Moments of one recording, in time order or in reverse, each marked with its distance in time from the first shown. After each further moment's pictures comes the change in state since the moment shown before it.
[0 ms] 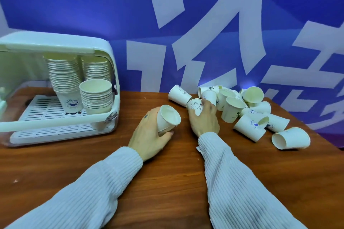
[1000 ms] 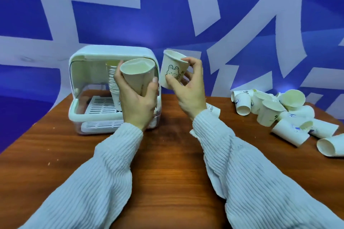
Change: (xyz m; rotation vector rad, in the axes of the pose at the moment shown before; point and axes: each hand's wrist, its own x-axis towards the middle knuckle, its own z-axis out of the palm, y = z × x) left_hand -0.008 0.014 -0.135 -0.314 0.822 0.137; right_hand -0.087 -0.184 -0.005 0.911 -0.112 -0.576
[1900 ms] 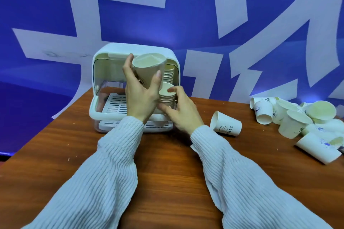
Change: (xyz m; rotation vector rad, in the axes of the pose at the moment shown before) left_hand 0.038 -0.032 -0.027 0.025 -0.060 -0.096; right_hand -0.023 0.035 0.049 -0.452 -0.448 0.096
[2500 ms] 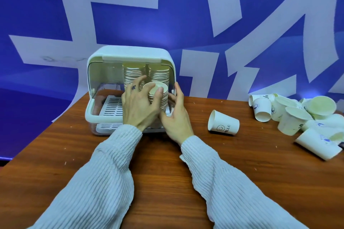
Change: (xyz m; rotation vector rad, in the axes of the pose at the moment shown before) left_hand -0.008 -0.028 0.001 0.739 -0.227 0.101; right_hand -0.019 0.008 0.027 0.387 0.118 0.095
